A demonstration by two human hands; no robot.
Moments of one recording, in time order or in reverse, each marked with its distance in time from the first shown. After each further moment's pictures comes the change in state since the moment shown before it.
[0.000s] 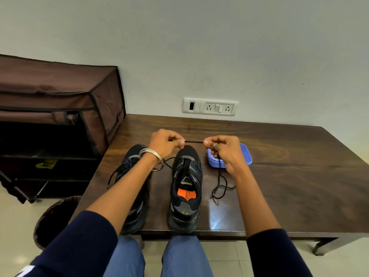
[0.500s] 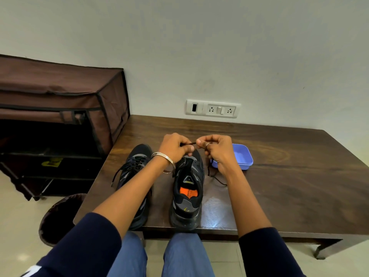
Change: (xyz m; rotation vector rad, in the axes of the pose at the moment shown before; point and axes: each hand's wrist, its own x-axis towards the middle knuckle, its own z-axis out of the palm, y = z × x) left_hand -0.017 0.018 0.008 0.150 -0.107 0.099; right_hand -0.015 -0.009 0.024 0.012 -0.048 -0.037
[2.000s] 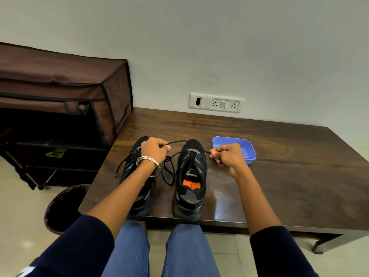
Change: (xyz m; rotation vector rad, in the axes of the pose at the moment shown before) left_hand -0.026 -0.056 -0.003 -0.019 0.296 -0.387; right_hand 0.003 0.039 -0.021 -0.239 0.085 0.212
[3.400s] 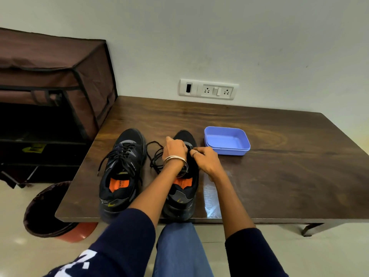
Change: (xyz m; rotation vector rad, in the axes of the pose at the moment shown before) left_hand 0.014 0.022 0.117 0.140 -0.097 -0.138; right_hand 0.010 0.036 0.038 -0.245 -0.138 -0.115
